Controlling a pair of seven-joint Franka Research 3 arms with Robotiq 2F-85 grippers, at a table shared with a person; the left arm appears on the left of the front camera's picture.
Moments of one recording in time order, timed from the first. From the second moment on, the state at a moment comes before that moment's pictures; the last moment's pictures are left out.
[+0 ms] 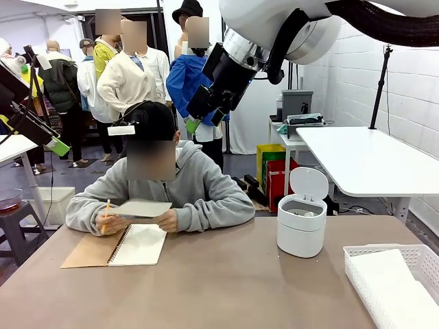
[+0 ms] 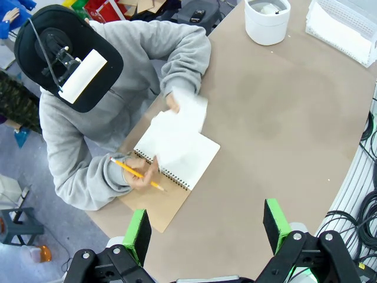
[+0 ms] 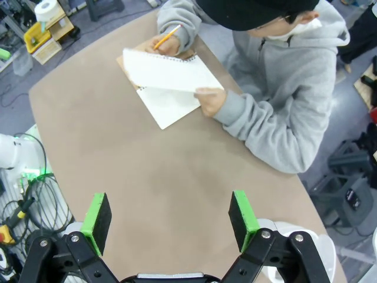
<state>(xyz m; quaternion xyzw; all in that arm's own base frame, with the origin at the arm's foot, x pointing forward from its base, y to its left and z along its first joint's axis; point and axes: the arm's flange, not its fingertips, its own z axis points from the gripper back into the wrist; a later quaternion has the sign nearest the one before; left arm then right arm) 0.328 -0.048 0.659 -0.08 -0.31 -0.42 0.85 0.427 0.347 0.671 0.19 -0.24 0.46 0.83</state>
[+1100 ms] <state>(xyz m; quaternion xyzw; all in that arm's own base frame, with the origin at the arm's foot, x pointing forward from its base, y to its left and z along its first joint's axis) 0.328 -0.048 0.659 -0.08 -0.31 -0.42 0.85 0.468 0.313 0.633 0.28 -0.18 0.29 0.90</state>
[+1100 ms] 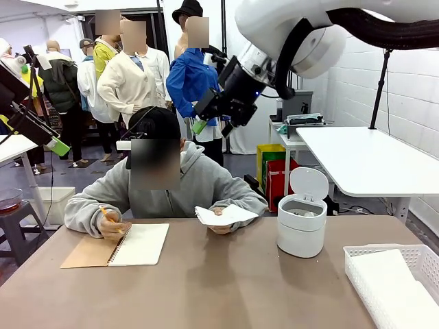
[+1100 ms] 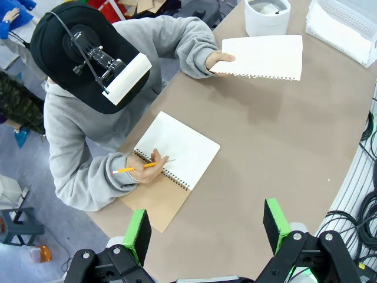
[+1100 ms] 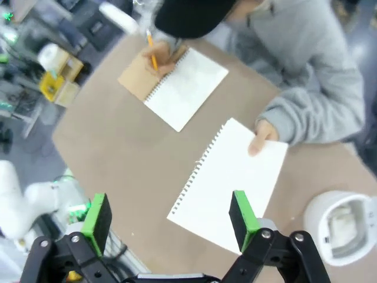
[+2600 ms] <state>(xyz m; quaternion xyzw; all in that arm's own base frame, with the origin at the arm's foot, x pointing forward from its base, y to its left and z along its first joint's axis) 0.328 -0.048 0.659 -0.08 -0.31 -0.42 0.85 0.504 0.245 0.486 0.40 0.09 -0.04 0.91</state>
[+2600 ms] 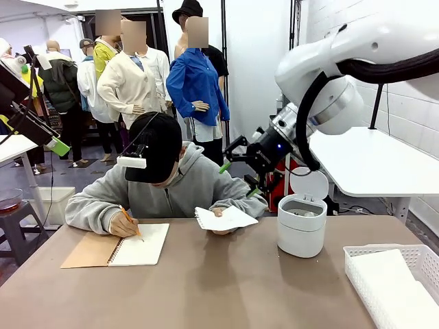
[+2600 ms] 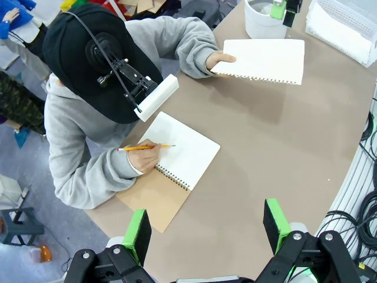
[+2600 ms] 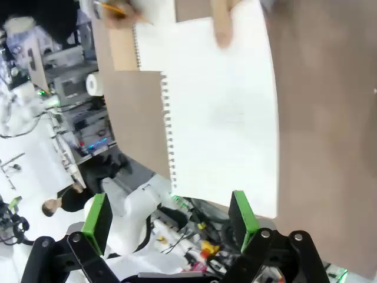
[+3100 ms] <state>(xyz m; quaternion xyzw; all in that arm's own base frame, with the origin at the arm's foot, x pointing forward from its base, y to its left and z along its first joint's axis) 0.328 -0.048 0.659 -0.08 -0.31 -0.42 0.85 0.519 0.227 0.448 0.37 0.12 -0.08 0.92</state>
